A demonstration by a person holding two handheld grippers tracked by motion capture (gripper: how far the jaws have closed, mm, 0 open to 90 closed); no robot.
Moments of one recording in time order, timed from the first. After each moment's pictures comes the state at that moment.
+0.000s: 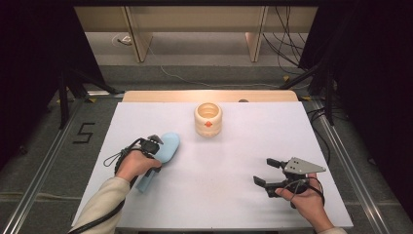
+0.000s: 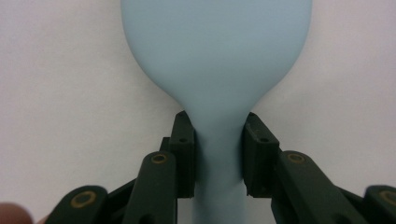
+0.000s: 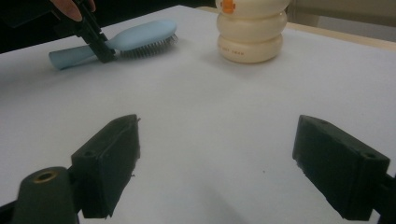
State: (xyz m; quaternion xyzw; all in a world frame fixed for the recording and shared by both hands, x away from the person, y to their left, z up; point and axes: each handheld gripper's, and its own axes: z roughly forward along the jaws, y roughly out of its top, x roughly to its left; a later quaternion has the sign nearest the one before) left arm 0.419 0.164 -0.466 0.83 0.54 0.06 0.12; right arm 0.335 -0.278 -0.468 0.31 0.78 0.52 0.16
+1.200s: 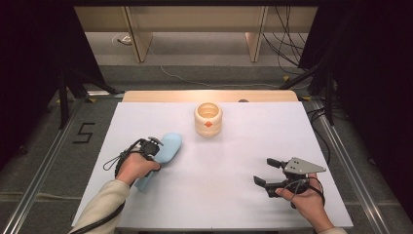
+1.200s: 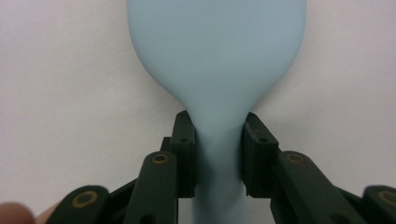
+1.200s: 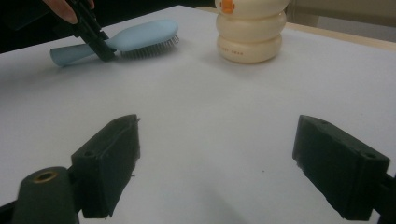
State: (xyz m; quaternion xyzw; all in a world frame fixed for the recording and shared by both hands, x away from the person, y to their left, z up) left arm 0.414 0.165 -0.466 0.85 0.50 0.09 0.14; right arm 0.334 -0.278 -0.468 0.31 0.78 0.52 0.16
